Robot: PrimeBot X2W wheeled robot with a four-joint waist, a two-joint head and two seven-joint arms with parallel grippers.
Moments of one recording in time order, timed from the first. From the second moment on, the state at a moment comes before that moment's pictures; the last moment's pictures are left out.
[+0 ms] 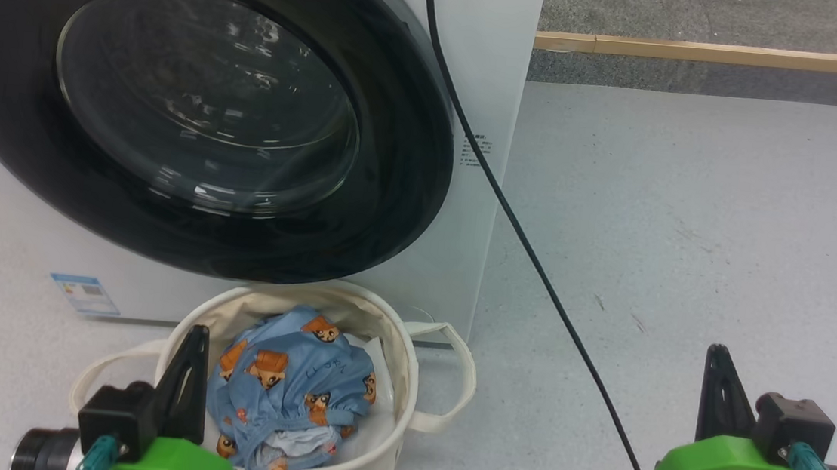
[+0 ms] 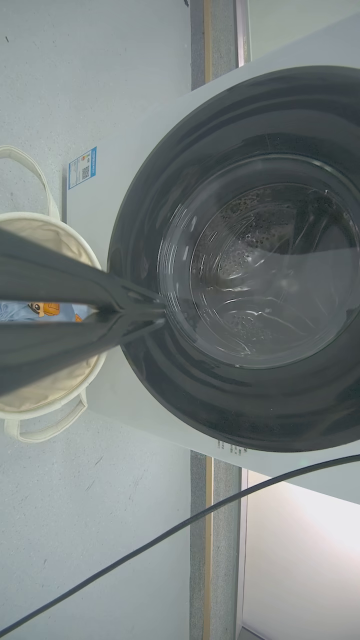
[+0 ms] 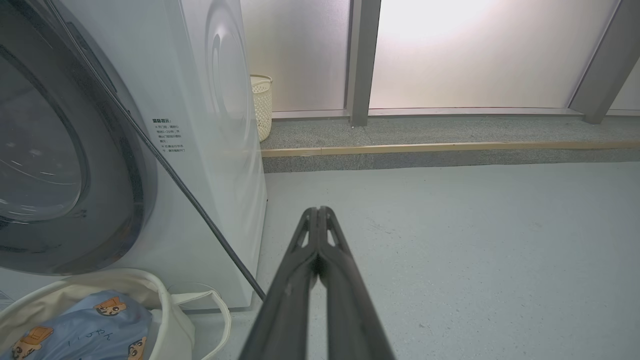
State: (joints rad) left arm 0.01 0.00 0.00 0.01 0.00 0.00 0.00; right arm 0.01 0.00 0.00 0.01 0.00 0.00 0.00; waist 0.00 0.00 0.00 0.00
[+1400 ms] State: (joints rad) left arm 0.01 0.00 0.00 0.01 0.00 0.00 0.00; right arm 0.01 0.00 0.00 0.01 0.00 0.00 0.00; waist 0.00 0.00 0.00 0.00
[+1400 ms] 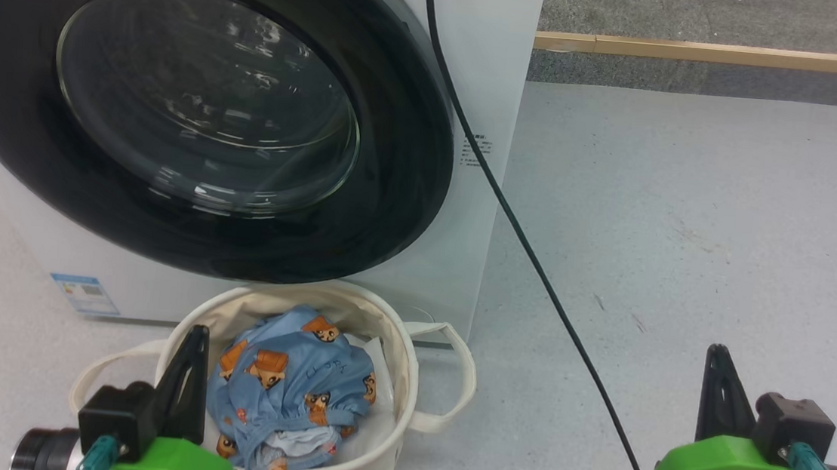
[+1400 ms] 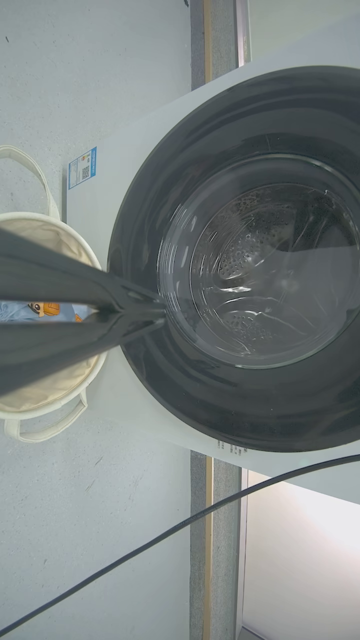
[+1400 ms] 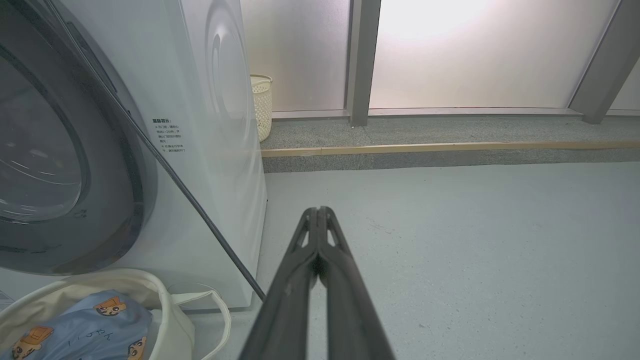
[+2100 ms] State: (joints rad) left arm 0.01 0.00 0.00 0.01 0.00 0.00 0.00; right arm 0.01 0.00 0.00 0.01 0.00 0.00 0.00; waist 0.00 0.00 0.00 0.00
